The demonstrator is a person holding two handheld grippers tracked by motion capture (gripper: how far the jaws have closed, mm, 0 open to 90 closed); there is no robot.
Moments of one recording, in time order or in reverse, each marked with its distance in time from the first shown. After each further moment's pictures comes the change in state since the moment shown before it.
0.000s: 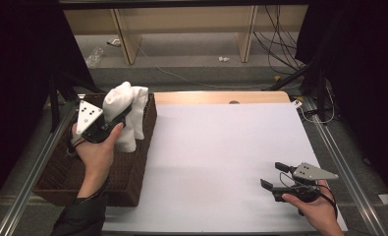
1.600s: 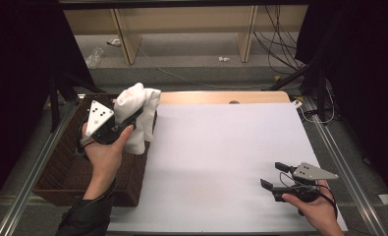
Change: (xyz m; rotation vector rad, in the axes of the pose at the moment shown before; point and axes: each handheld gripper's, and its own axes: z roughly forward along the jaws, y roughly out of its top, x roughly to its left) left arm -0.023 0.004 0.004 -0.001 -0.079 0.009; right arm 0.000 0.000 0.000 -0.003 -0.001 0.000
